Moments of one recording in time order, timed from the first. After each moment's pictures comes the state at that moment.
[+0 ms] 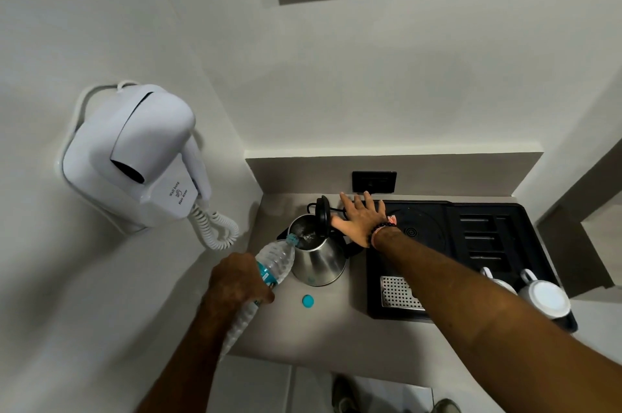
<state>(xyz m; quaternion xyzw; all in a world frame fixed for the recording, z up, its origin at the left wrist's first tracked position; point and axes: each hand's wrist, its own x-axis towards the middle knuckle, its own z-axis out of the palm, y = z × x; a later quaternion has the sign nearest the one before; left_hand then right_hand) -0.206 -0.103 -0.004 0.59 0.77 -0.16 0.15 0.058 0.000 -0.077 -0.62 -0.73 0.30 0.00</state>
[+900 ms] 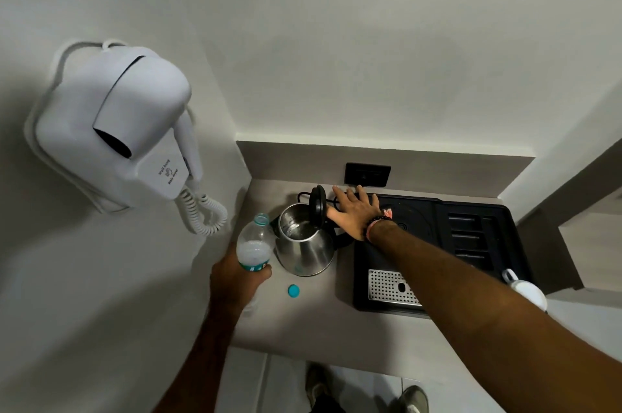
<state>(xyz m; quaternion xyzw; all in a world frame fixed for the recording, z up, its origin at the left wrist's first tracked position) -0.217 -0.123 -0.094 0.51 0.79 0.26 0.22 0.057 0.004 -0.083 -0.62 -0.73 0.29 -0.01</state>
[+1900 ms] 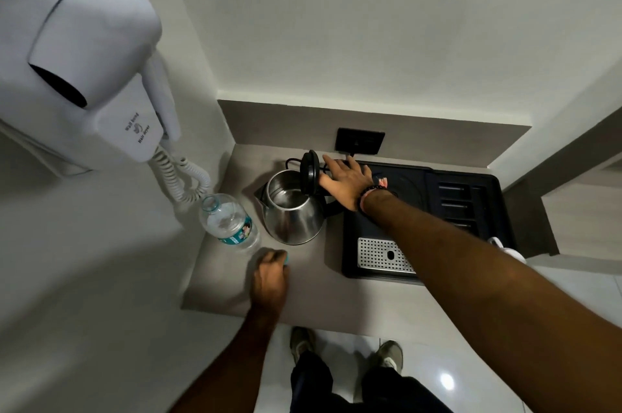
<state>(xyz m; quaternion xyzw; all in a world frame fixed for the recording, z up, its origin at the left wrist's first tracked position) -0.152 -0.157 -0.184 0.64 0.72 0.06 0.25 0.053 0.005 -0.090 -0.63 -0.72 0.30 -0.01</state>
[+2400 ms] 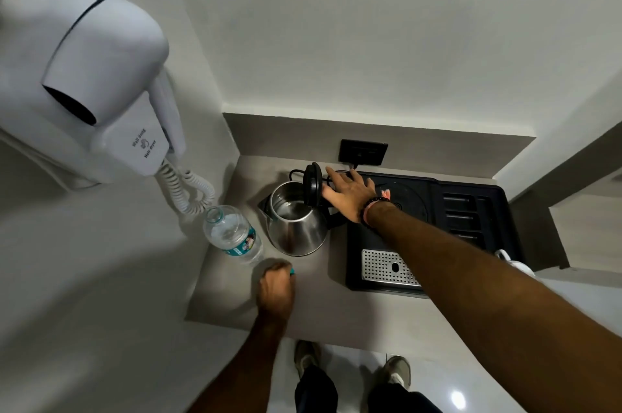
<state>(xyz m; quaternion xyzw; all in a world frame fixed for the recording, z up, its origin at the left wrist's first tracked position) -0.145 -0.148 -0.190 0.63 0.74 0.03 0.21 0.054 0.007 -0.095 -0.62 -0.72 0.32 -0.01</state>
